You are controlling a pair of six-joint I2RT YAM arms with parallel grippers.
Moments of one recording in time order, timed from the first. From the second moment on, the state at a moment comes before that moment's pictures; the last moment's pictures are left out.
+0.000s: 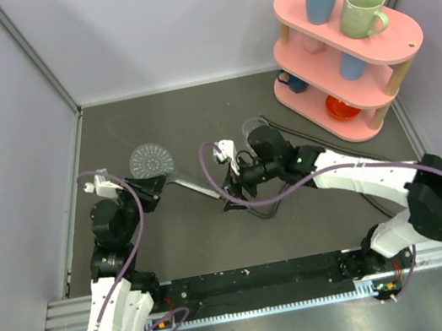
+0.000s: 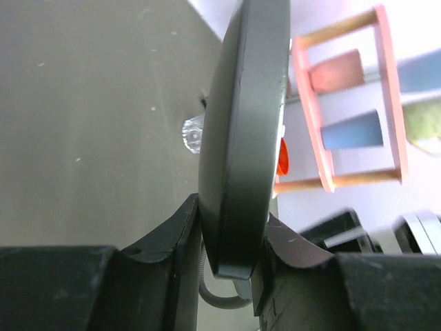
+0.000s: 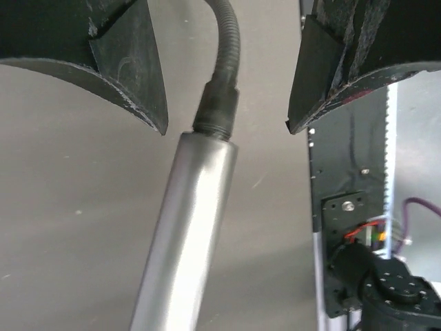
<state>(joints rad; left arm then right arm) -0.10 0.48 0.39 0.02 0.31 -1.05 0.84 1.45 1.01 -0.13 -0.68 -0.08</state>
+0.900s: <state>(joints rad) -0.10 0.61 0.76 -0.75 0.09 -1.24 1.34 1.54 0.99 0.04 0.55 -0.62</state>
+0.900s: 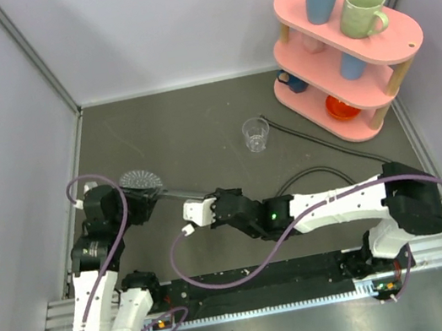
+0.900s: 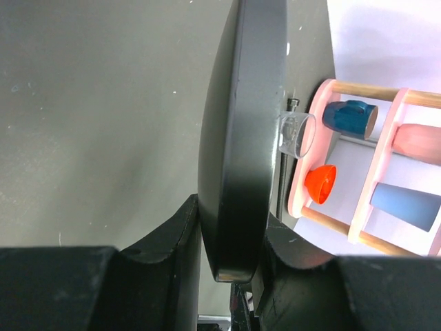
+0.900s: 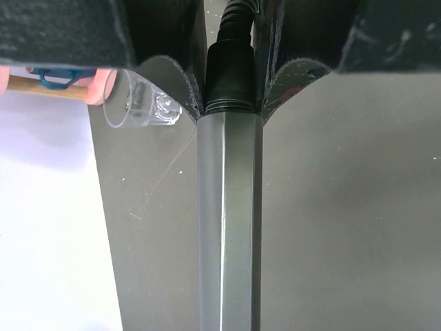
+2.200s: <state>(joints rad) -0.10 0.51 0.30 0.13 0.27 -1.04 0.76 1.49 1.05 -0.10 -0.66 -0.10</state>
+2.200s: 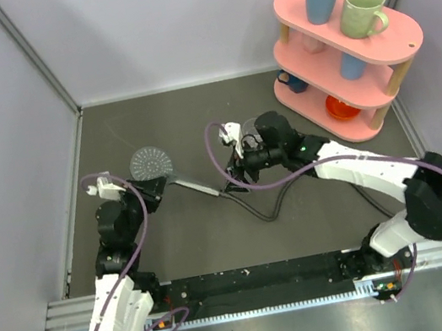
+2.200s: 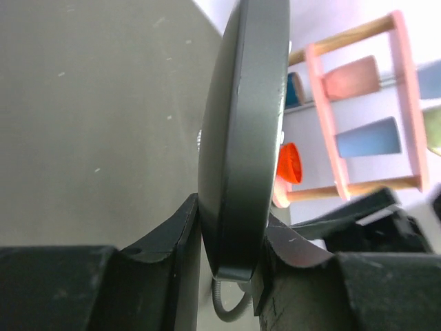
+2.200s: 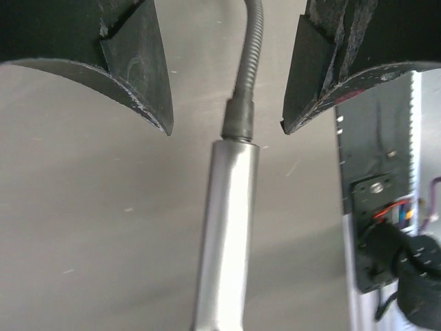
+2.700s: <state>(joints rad) -0.10 0.67 0.76 -0.63 0.05 -1.16 1.19 1.33 1.03 -0.17 0.17 -0.45</state>
